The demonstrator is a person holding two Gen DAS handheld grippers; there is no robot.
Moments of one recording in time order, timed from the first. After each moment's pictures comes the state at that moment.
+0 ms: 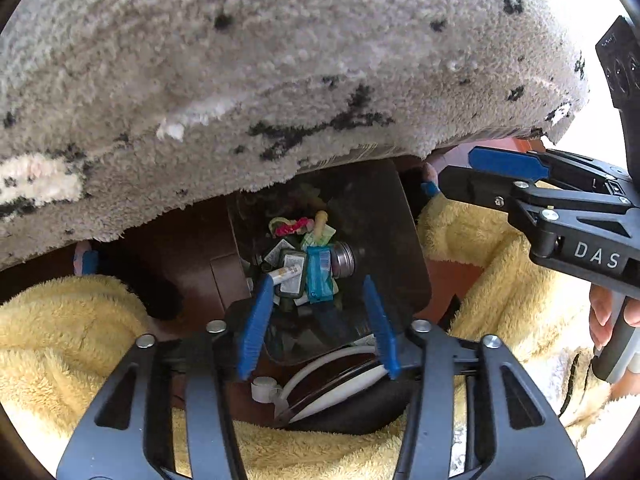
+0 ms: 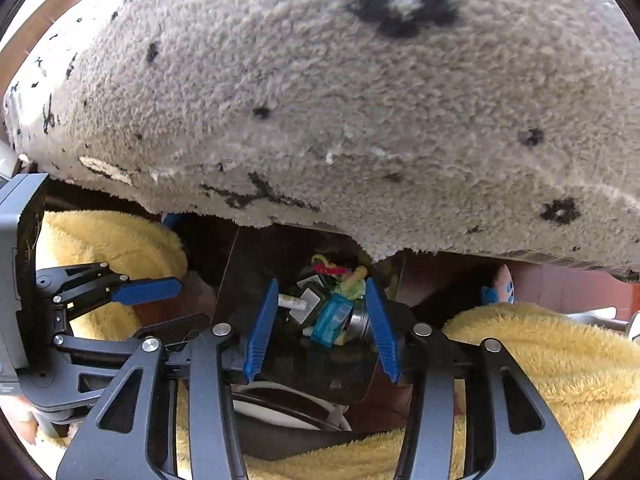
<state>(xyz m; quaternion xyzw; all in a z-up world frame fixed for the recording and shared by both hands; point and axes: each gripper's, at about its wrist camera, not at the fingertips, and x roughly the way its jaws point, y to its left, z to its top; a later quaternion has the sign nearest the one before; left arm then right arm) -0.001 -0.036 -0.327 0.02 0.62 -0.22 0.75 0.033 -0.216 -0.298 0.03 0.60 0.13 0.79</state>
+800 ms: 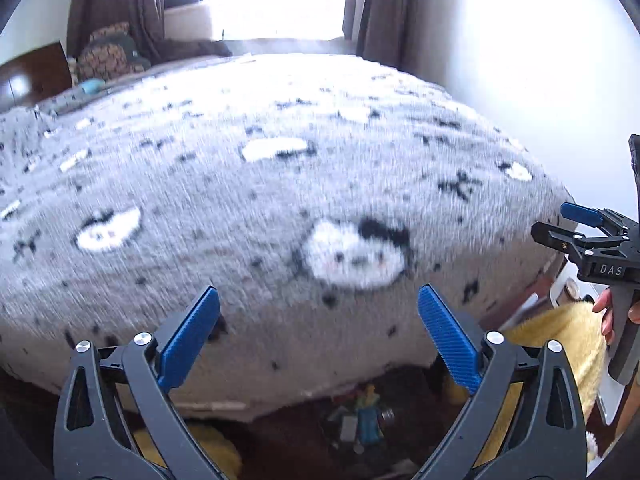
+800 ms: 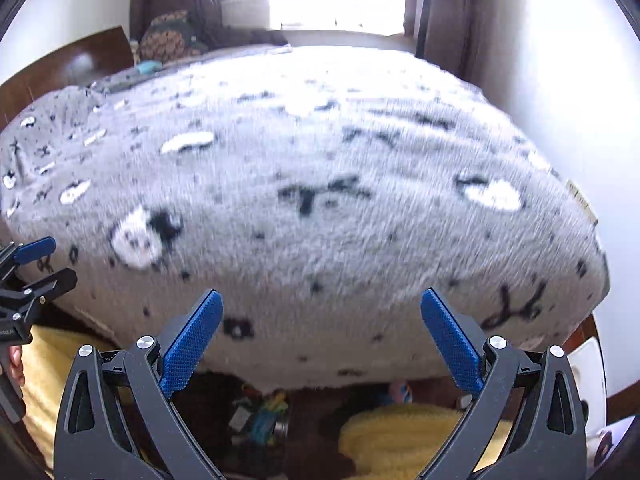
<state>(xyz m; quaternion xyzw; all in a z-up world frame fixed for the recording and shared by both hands) 0.050 -0.001 -0.131 0.03 0.36 -0.17 0.92 0.045 -0.285 -0.126 0.01 0.38 0.00 0.92</state>
